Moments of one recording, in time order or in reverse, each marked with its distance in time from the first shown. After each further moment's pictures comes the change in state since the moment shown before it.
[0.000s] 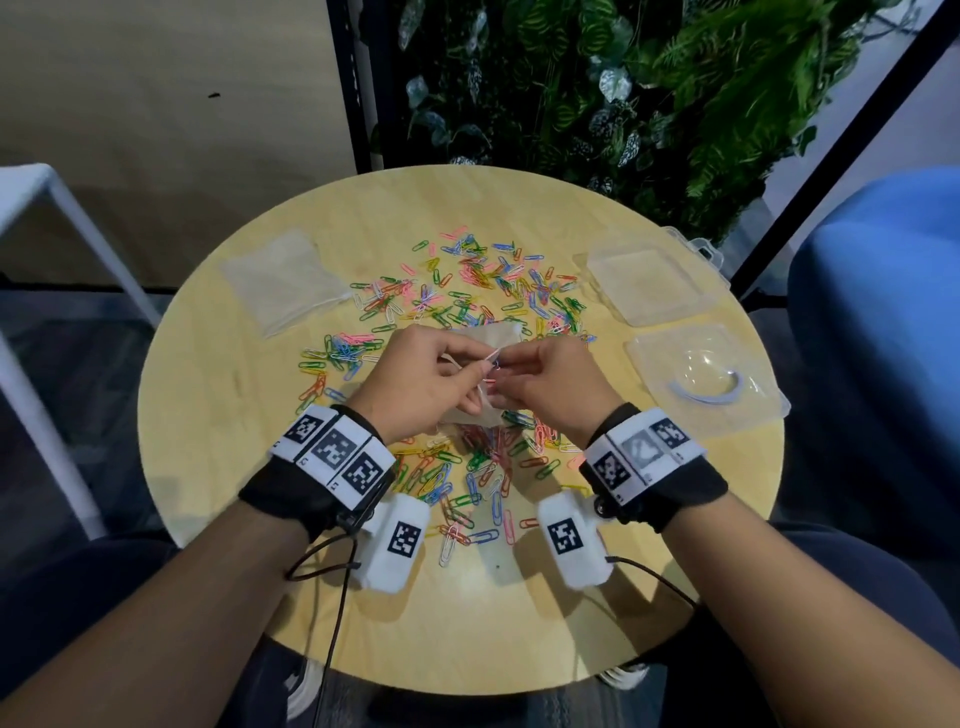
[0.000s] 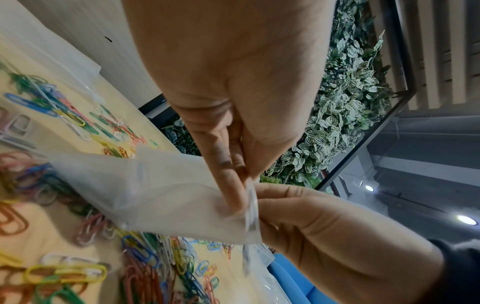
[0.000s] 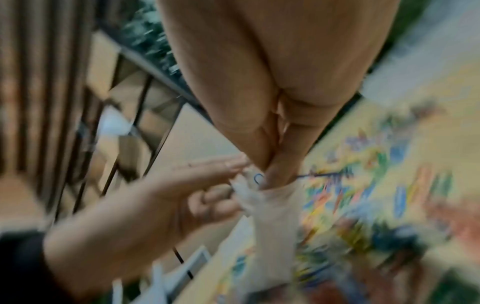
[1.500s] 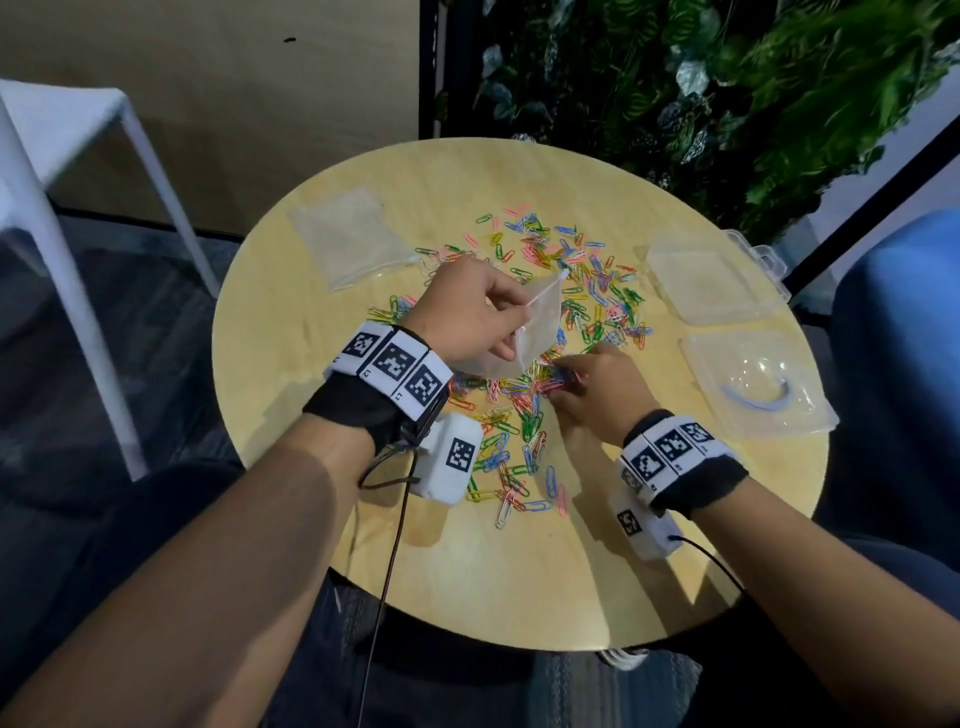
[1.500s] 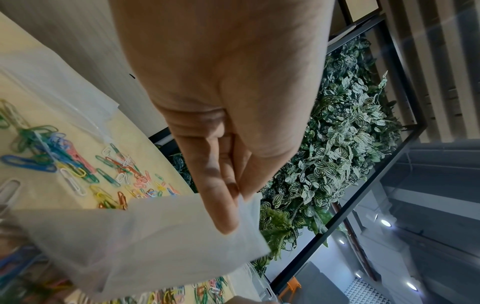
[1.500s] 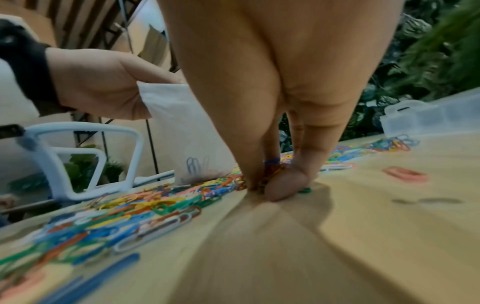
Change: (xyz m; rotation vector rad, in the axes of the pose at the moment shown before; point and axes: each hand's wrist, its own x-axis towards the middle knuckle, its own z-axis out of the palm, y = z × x) left_hand 0.015 -0.008 -0.043 -0.006 0.049 -0.036; right_hand 0.013 0.037 0.017 -1.029 0.000 -0.093
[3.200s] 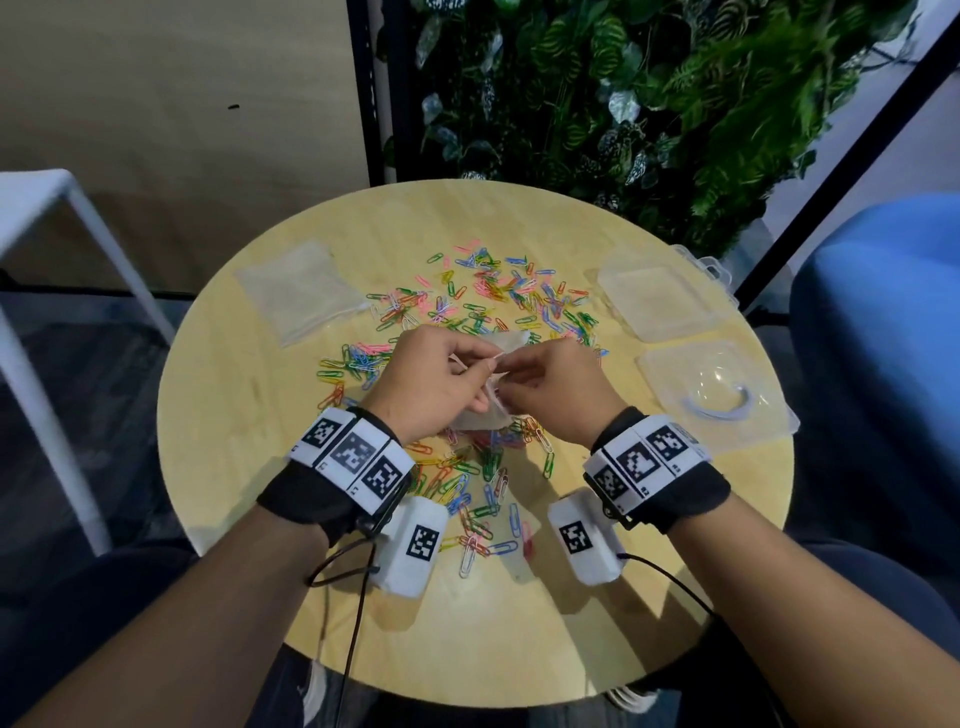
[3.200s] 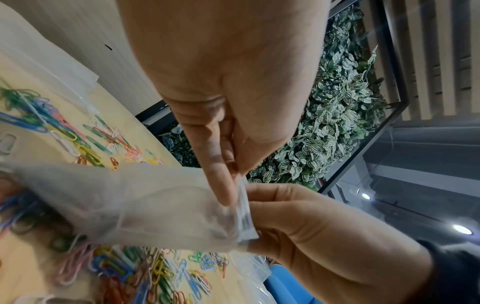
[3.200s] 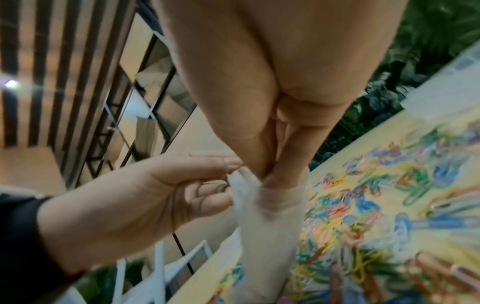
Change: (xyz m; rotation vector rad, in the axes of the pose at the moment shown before) left_hand -0.010 0.004 0.029 0.014 0.022 0.028; right_hand -0.003 -0.019 -0.046 0.505 0.127 -0.087
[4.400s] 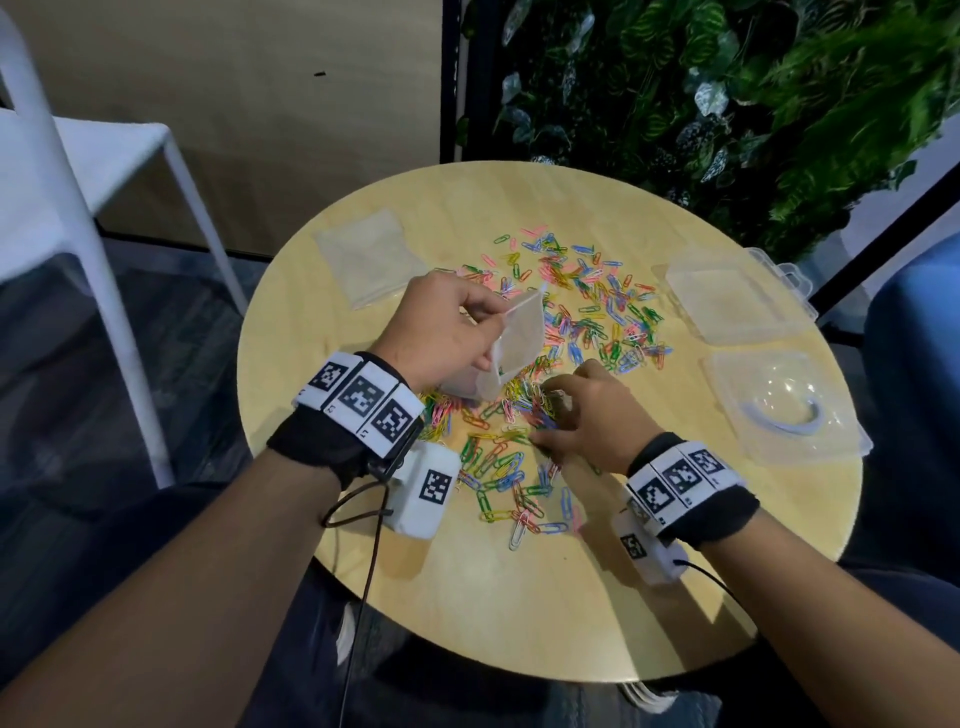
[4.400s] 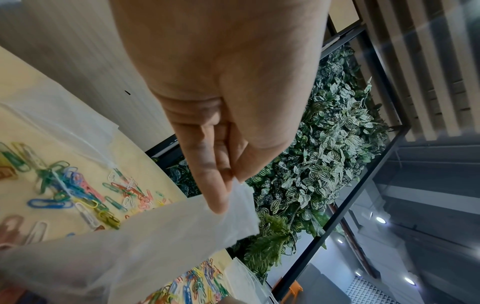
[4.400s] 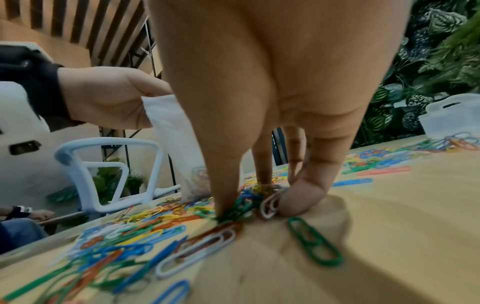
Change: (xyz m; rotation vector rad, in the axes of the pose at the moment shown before) left_hand -0.010 -0.002 -0.053 0.067 0.126 -0.008; right_hand -0.005 0.031 0.039 -0.475 -0.264 -0.033
